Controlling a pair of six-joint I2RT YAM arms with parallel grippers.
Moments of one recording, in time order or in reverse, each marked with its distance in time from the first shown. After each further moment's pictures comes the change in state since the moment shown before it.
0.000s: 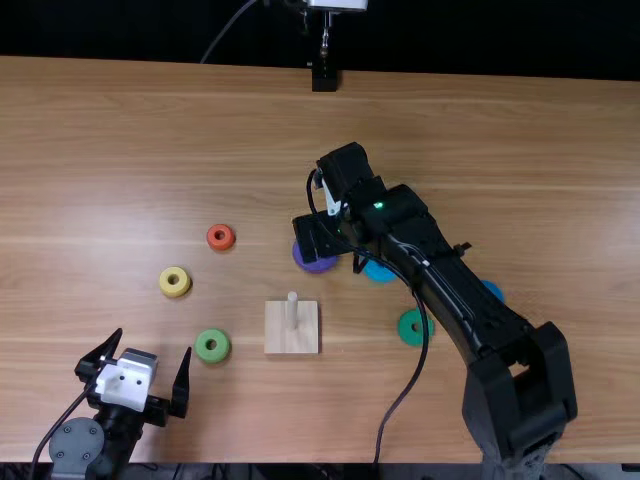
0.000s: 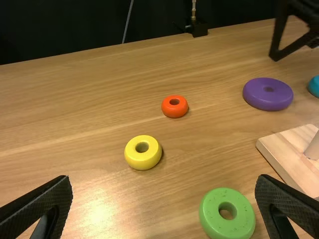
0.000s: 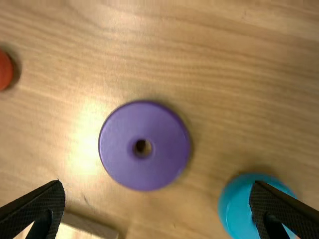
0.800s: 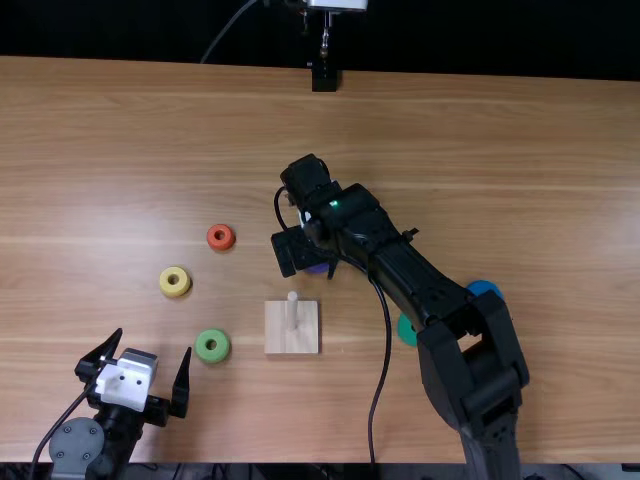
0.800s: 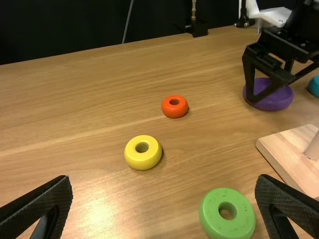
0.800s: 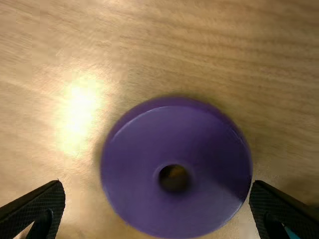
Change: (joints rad) left arm 0.000 0.000 0.000 0.001 0.000 0.000; right arm 0.063 0.195 0.106 -0.058 0.033 0.018
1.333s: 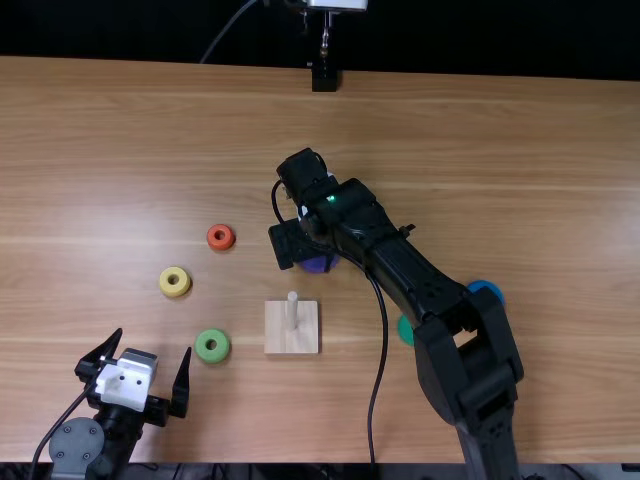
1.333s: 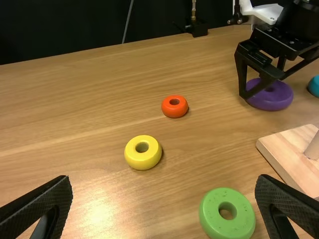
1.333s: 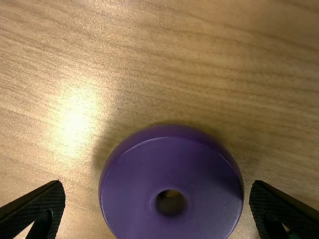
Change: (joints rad) left arm 0.000 0.000 0.000 -0.001 0.000 0.000; right arm 0.000 0.024 0.044 -0.002 0.019 -0.001
